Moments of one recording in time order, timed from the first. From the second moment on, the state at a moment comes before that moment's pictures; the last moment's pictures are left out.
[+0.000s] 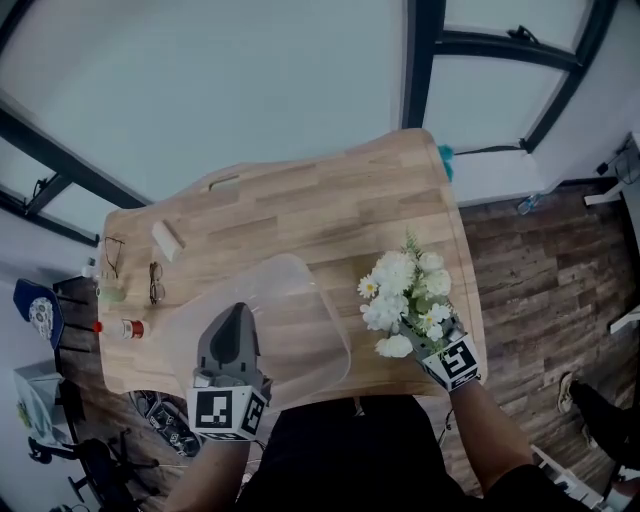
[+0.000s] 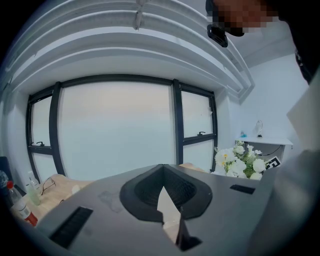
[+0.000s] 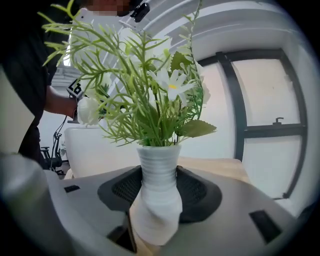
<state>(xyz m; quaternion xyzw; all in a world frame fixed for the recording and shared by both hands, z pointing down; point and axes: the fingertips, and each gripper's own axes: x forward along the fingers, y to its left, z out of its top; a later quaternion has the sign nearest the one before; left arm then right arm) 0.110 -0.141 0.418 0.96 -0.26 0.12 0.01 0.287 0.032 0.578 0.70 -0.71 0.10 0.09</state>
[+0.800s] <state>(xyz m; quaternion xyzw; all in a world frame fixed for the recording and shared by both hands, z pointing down) 0.123 -0.115 0.411 0.98 -0.15 0.10 0.02 0.279 0.068 0.560 0.76 -0.64 0.13 0.08</state>
